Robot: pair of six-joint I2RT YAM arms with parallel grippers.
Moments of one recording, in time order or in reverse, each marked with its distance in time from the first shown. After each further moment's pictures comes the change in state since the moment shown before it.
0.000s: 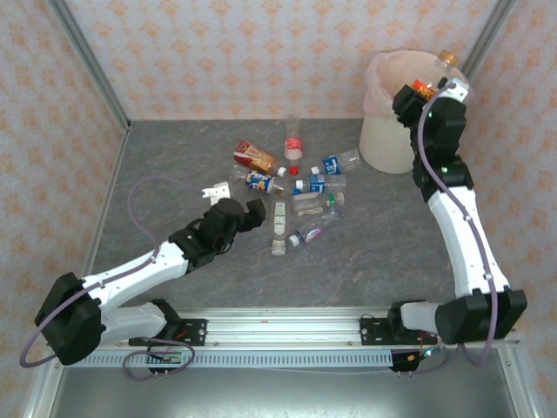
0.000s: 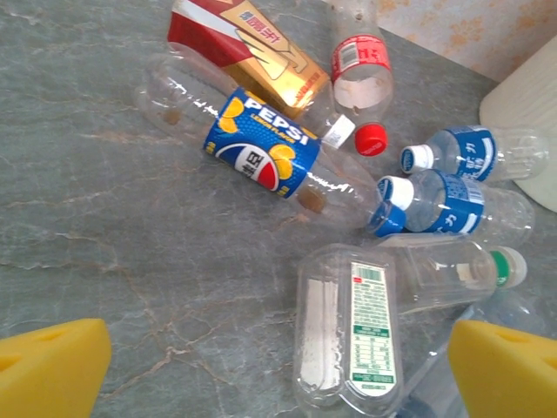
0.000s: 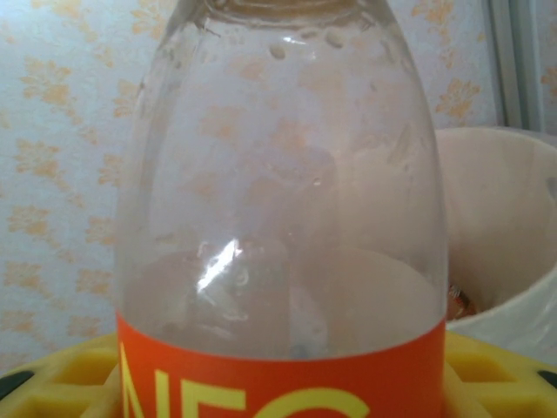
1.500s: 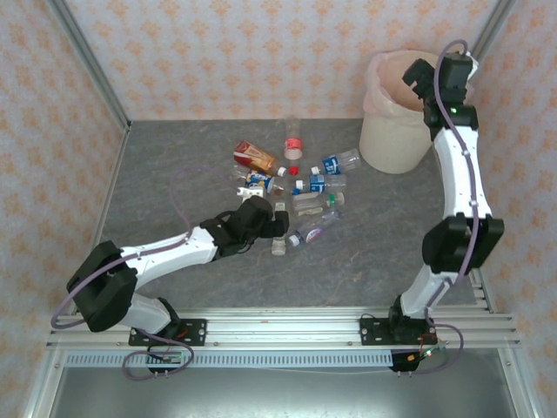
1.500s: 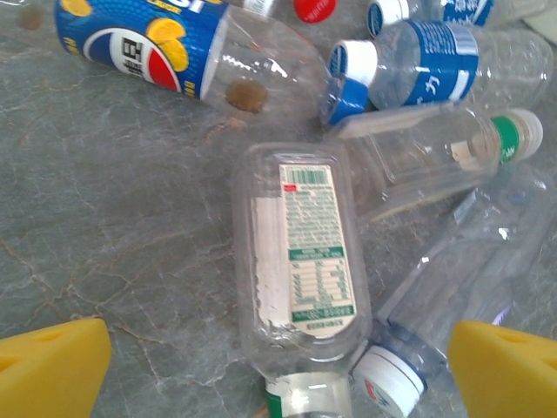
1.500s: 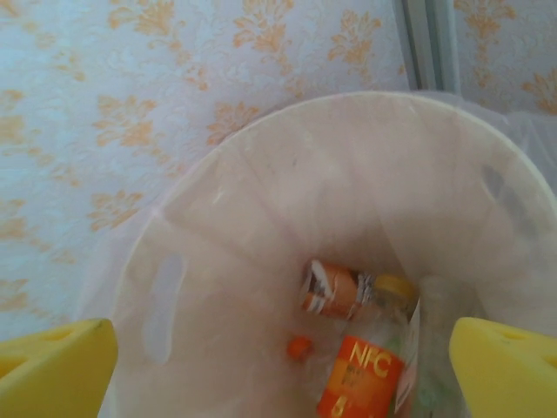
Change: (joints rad) left arm -0.093 0.264 0.164 -0.080 0.095 0.087; right arm -0.147 0.426 0.490 -0.337 -0.028 0.099
